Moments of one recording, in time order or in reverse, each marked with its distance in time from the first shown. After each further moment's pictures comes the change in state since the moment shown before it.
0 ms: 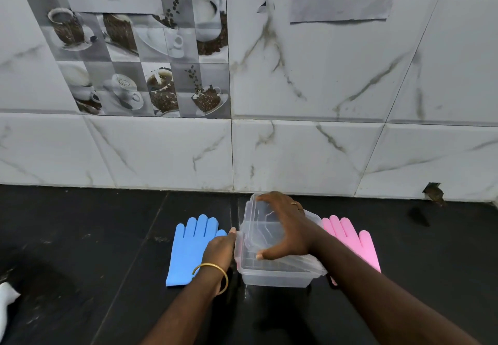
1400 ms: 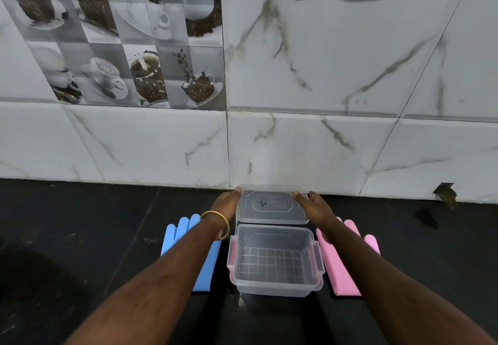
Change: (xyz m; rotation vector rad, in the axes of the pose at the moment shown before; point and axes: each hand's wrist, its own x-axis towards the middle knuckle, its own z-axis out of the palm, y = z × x) left_hand 0.101 0.068 0.027 0.065 -0.131 0.056; right_hand 0.039 0.115 0.009 0.684 0.324 0.778
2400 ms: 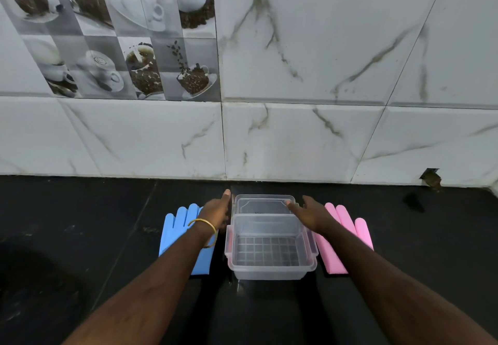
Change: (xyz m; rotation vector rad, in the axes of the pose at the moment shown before) left_hand -0.021 -0.041 -0.010 -0.064 0.020 -0.012; right_hand -0.026 0.030 -0.006 -0.535 -0.066 -0.001
